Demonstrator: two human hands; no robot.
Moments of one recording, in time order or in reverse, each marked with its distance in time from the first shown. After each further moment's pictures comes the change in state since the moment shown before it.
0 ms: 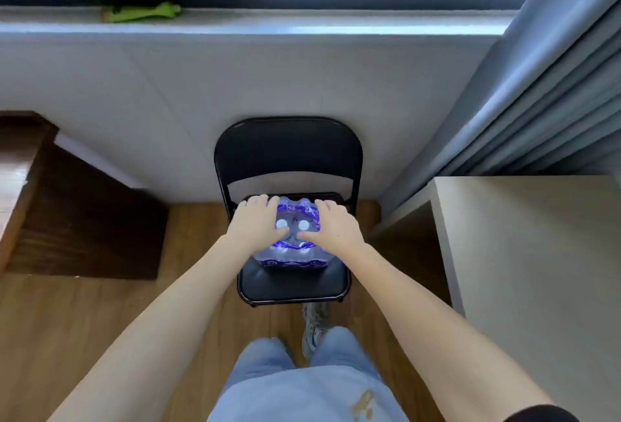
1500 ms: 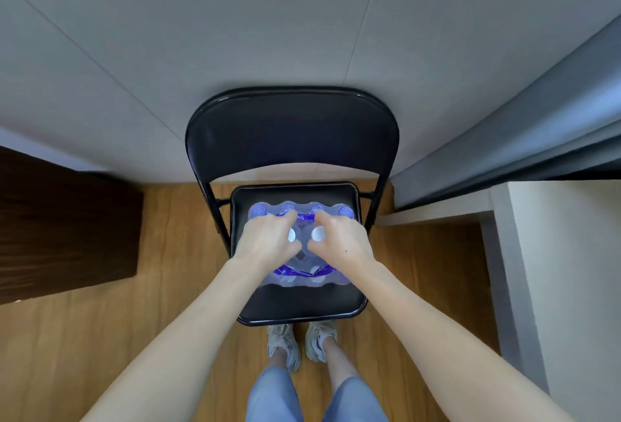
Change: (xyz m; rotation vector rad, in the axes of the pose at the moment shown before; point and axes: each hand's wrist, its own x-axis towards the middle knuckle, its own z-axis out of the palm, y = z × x) left_hand 0.110 -0.031 0.091 -0.122 -0.068 0.010; right_hand 0.123 0.021 0.072 0.034 -0.049 0.028
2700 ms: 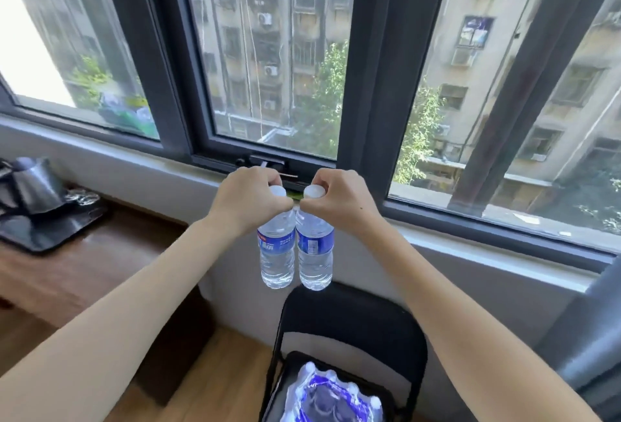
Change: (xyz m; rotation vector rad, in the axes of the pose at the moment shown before) left_hand -0.236 0.002 -0.410 -0.346 0.936 -0.276; right_hand -0.141 -0.275 -0.350 0.203 0.462 -0.789
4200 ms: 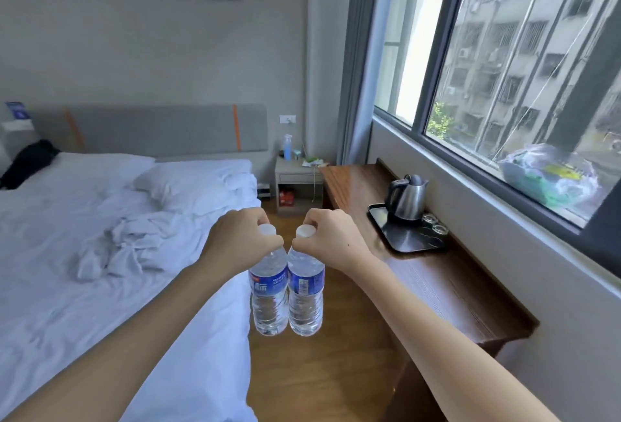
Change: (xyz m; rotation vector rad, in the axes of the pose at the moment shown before) left_hand -0.347 -0.398 -0.397 0.331 0.549 -0.953; right_hand -0.057 -0.529 0.444 0.250 -0.662 -0.764
